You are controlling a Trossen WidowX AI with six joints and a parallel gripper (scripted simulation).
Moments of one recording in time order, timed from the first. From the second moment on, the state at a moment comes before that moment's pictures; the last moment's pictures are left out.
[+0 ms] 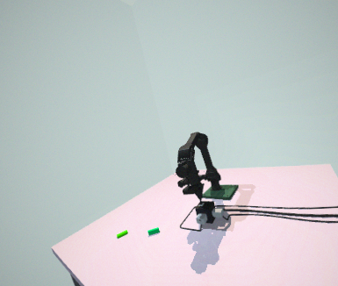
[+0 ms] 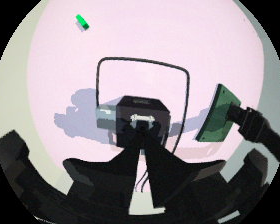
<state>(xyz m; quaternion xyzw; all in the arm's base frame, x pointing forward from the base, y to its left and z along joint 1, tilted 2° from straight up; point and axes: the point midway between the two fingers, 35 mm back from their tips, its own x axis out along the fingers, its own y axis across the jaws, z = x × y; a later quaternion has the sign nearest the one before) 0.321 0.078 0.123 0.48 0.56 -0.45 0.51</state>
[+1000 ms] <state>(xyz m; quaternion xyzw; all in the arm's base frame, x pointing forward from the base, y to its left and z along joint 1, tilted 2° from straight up) 0.321 0.078 0.122 0.48 0.56 -0.44 0.51</state>
